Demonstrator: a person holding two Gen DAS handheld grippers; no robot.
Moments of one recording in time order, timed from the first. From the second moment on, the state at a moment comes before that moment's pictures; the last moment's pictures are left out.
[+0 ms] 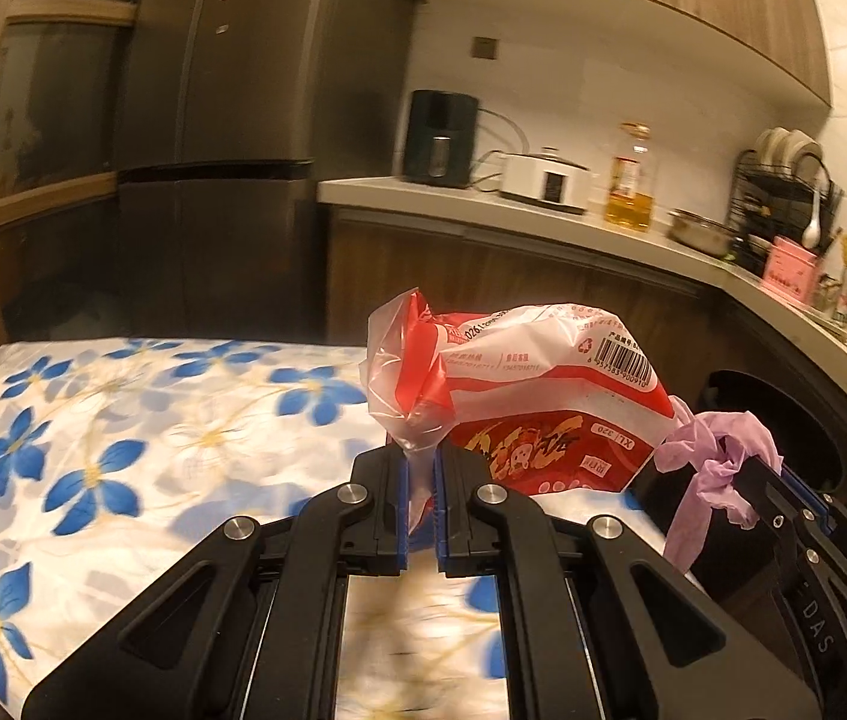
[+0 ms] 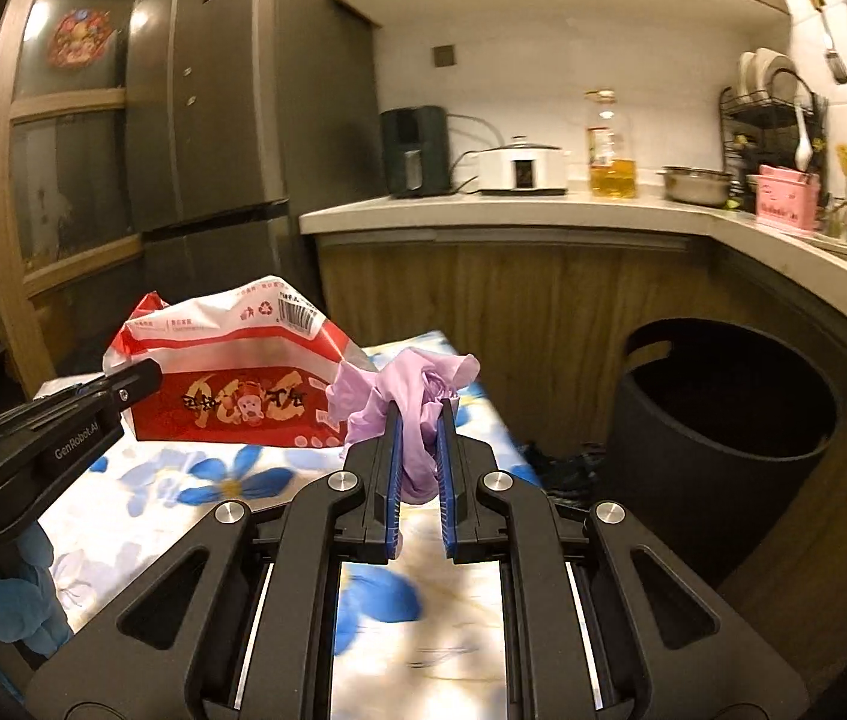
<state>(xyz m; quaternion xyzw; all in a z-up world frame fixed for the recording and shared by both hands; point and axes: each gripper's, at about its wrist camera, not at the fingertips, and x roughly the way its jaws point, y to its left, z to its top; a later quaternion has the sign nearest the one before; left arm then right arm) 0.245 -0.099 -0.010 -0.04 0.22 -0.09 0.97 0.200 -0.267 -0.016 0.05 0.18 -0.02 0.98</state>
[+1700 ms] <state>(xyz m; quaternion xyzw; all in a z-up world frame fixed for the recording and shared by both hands) 0.295 -0.331 -0.021 -0.01 0.23 -0.26 0.94 0.213 -0.481 -0.022 0.09 0.19 -0.20 0.96</state>
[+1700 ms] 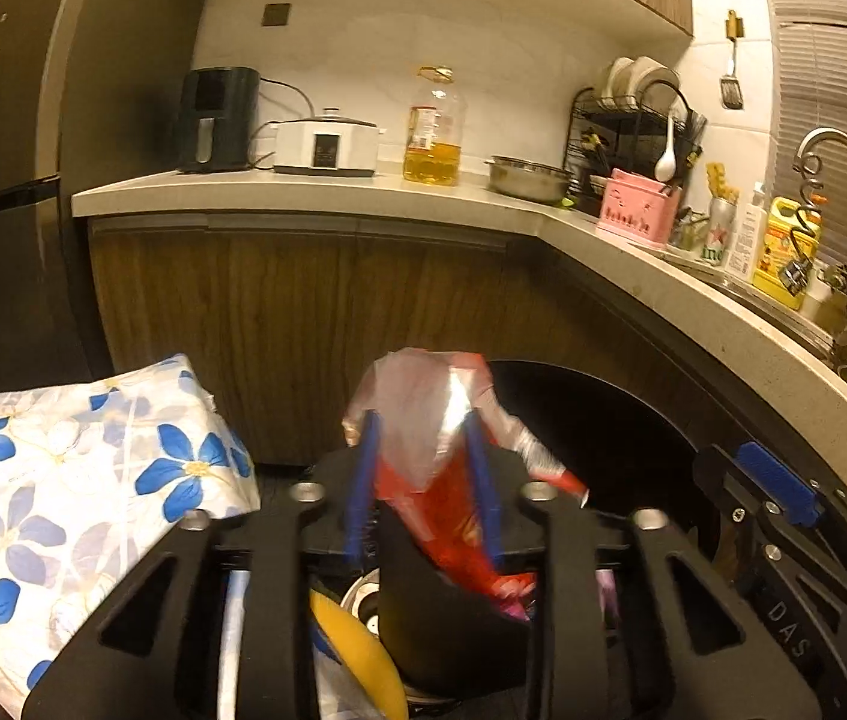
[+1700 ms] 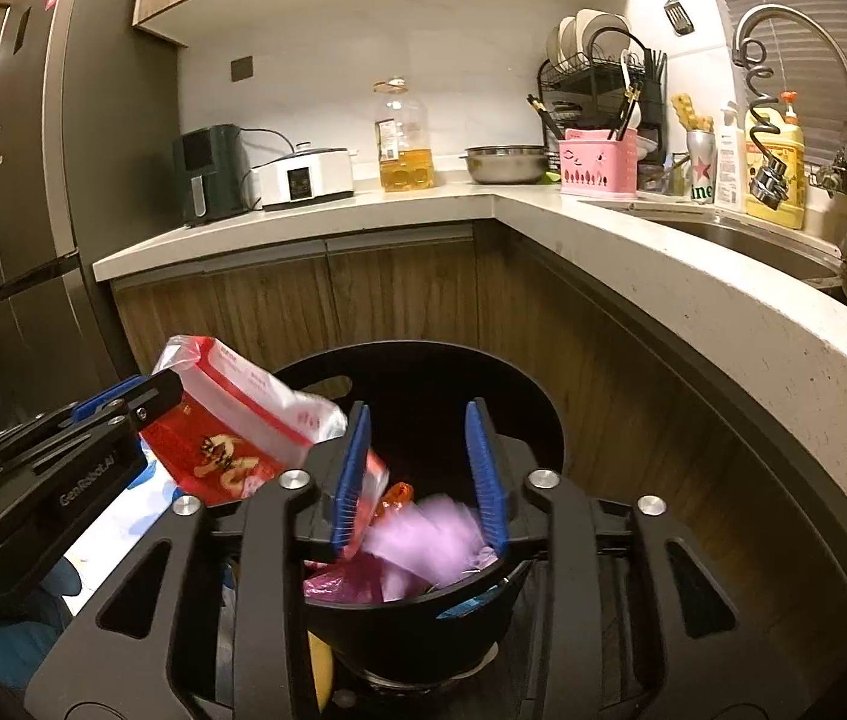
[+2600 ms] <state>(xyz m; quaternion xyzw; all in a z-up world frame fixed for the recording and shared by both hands) 0.223 -0.241 -0.011 0.04 0.20 -0.18 0.96 0.160 -0.422 -0.012 0.06 0.21 -0.21 0.95</state>
